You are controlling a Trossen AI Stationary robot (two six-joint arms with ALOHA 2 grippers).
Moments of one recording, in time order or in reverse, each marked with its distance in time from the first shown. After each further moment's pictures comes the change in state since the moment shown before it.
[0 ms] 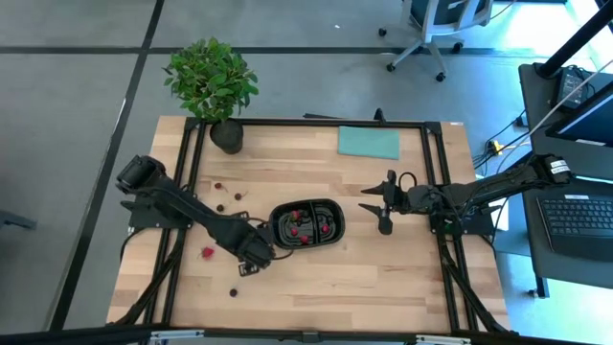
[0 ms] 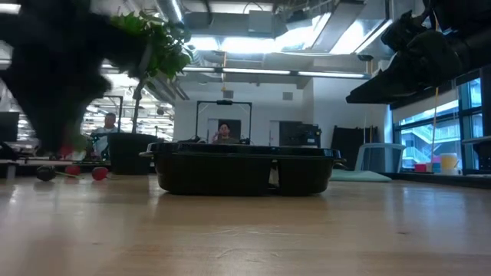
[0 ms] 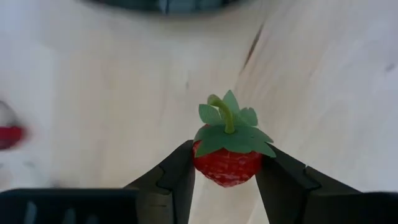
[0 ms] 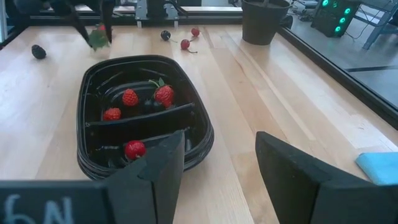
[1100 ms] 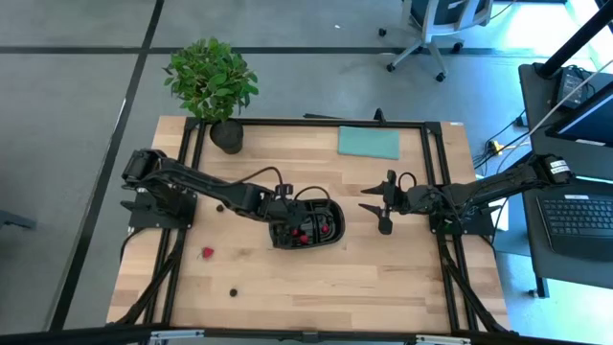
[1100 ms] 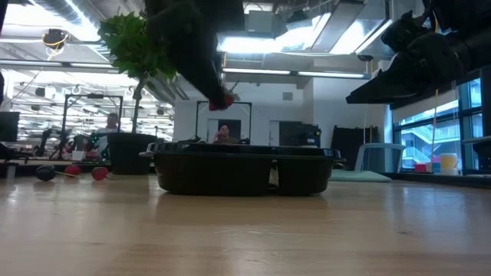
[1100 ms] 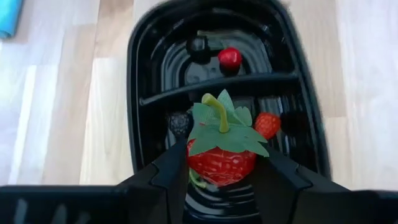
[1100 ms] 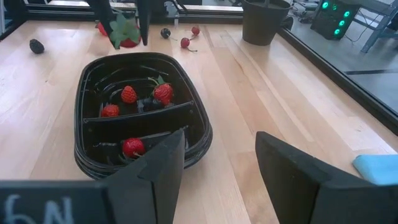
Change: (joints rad) left arm 0.284 -0.004 0.095 0.404 -0.103 0.641; right arm -0.002 0.002 0.000 -0.002 0.000 -0.023
